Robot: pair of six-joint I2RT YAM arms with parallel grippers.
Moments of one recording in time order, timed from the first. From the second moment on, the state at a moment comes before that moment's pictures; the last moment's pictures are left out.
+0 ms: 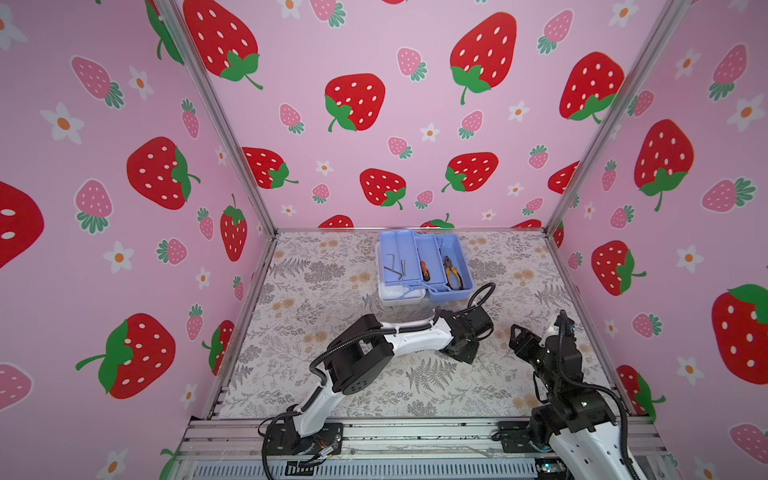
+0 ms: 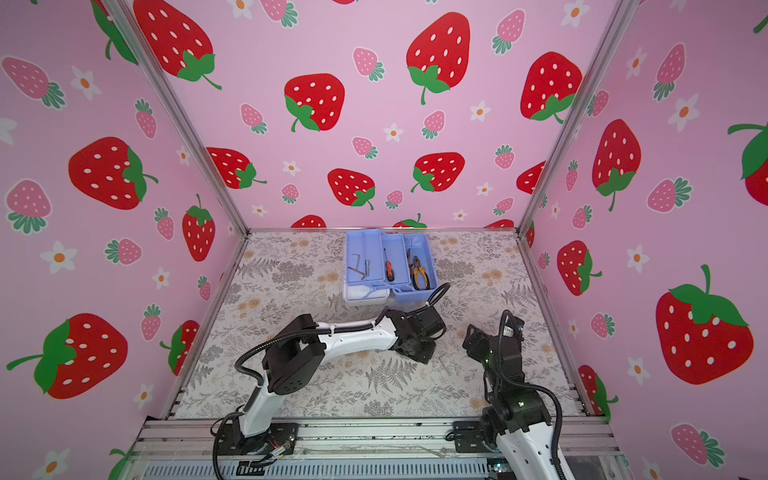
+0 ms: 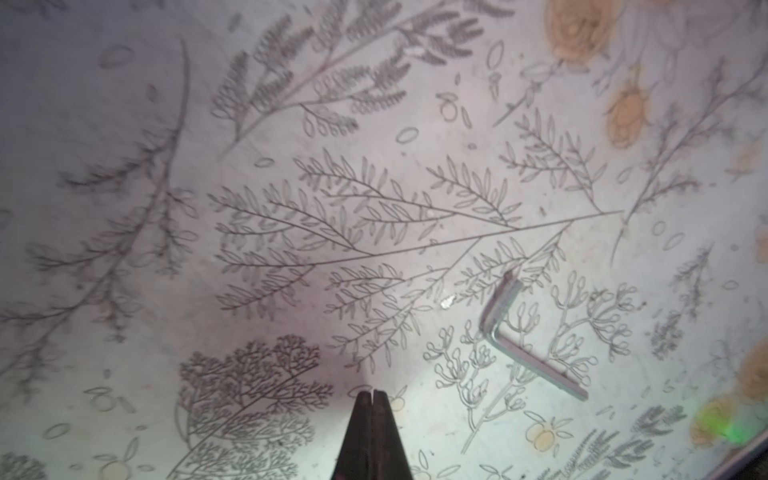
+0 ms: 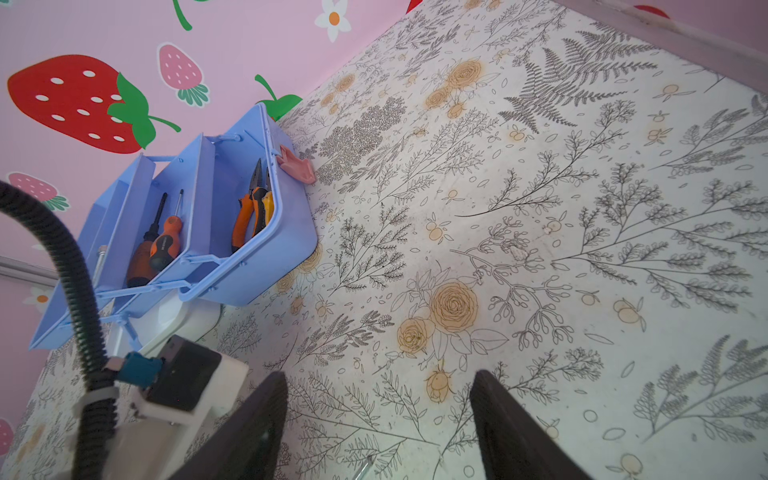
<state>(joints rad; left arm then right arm) -1.09 2.16 1.63 -0.68 0.01 -0.58 0.32 0.32 0.30 -0.48 0.19 0.66</state>
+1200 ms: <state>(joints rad) -1.11 2.11 1.61 -0.64 0.06 -0.60 0.32 0.34 0.27 -0.46 0.19 0.66</state>
